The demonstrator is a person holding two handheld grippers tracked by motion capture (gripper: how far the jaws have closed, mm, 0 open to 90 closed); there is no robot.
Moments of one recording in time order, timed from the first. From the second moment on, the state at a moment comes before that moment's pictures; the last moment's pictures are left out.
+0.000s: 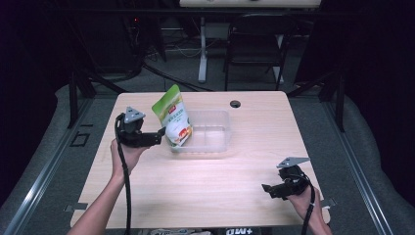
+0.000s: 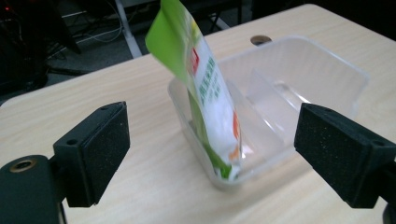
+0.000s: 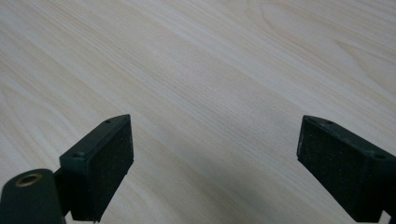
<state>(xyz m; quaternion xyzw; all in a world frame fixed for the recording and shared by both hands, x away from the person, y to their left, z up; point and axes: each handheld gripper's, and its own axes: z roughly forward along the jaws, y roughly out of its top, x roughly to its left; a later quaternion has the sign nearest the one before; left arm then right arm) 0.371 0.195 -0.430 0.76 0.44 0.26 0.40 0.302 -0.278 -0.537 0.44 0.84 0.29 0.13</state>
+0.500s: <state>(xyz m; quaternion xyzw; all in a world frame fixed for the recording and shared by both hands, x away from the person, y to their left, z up) 0.302 0.223 -0.468 0.78 0.45 0.23 0.36 0.302 -0.276 -0.539 0.44 0.84 0.29 0.13</state>
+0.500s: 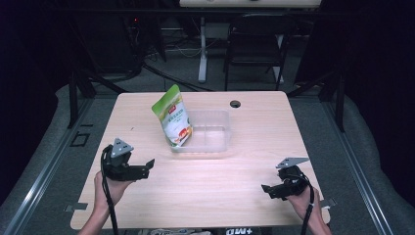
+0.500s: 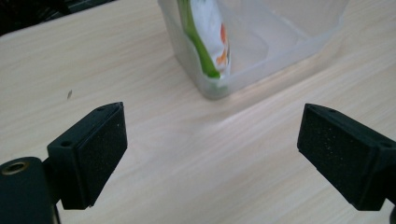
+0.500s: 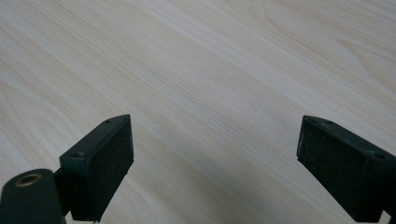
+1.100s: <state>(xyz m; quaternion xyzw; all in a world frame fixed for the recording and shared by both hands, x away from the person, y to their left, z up) 0.296 0.235 -0.518 0.79 0.46 0.21 0.34 0.301 -0.274 -0.540 0.43 0.84 0.29 0.13</state>
